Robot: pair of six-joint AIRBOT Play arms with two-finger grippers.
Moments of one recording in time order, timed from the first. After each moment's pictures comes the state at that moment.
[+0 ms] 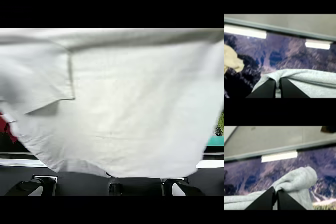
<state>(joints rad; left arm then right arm) -0.13 -0.99 1.86 1.67 -1.34 -1.83 -0.24 -1.08 1.93 -1.08 1.30 1.63</state>
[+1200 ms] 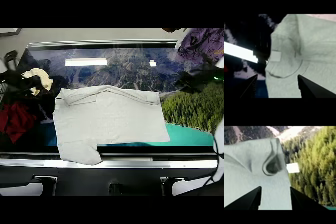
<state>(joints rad) 0.14 -1.47 1.61 1.51 -1.36 -1.76 -0.35 -1.70 1.77 -1.12 1.43 1.56</state>
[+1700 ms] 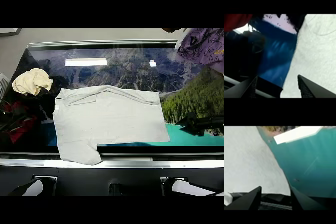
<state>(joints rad) 0.40 -1.06 1.03 1.39 -1.33 -1.76 -0.65 -1.44 0.98 -0.97 1.43 1.26</state>
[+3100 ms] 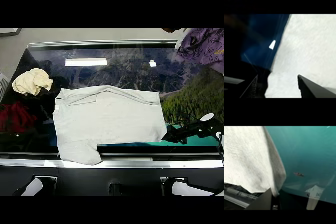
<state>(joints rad) 0.66 -1.02 0.59 0.95 -1.30 -1.36 -0.43 -1.46 0.80 -1.08 1.31 1.25</state>
